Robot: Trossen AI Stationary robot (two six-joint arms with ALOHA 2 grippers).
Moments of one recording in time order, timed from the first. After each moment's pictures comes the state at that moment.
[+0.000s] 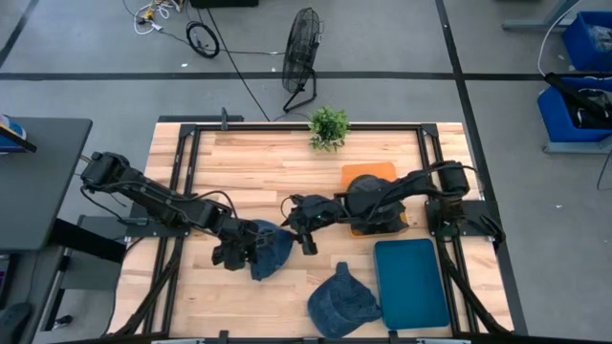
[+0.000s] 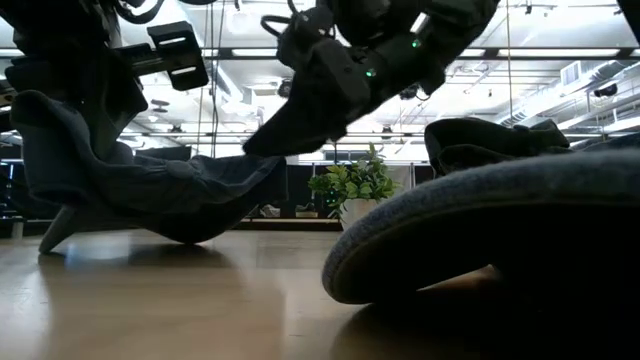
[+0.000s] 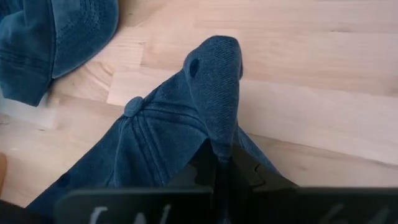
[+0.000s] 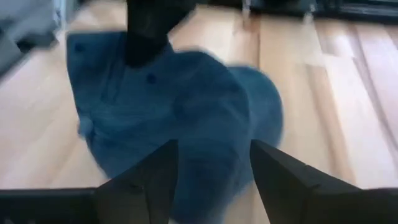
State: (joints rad) left arm -0.34 1.36 0.71 -0.30 0.22 1.03; right arm 0.09 1.97 1.18 0.25 -0.11 -0.07
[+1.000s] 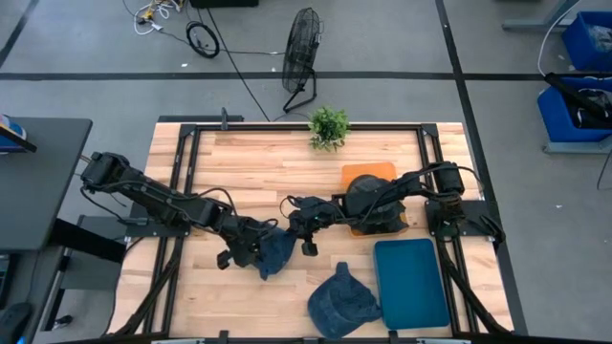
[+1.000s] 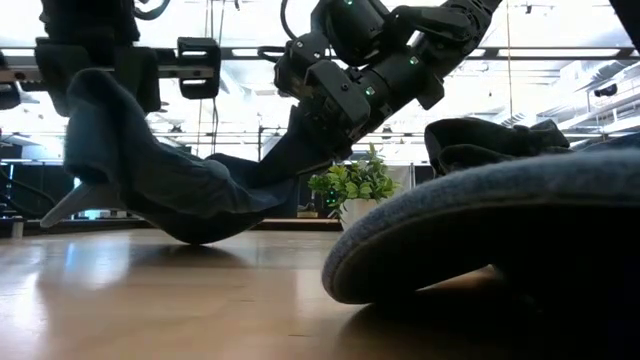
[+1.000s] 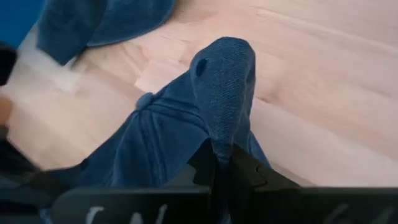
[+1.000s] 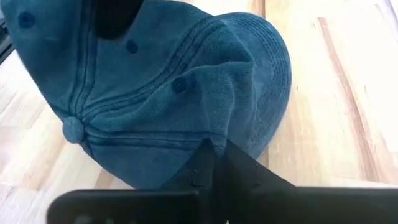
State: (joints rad) left arm -0.32 1.36 0.71 -0.21 0.21 0.72; right arm 0.09 2.01 1.18 0.20 -0.14 0.02
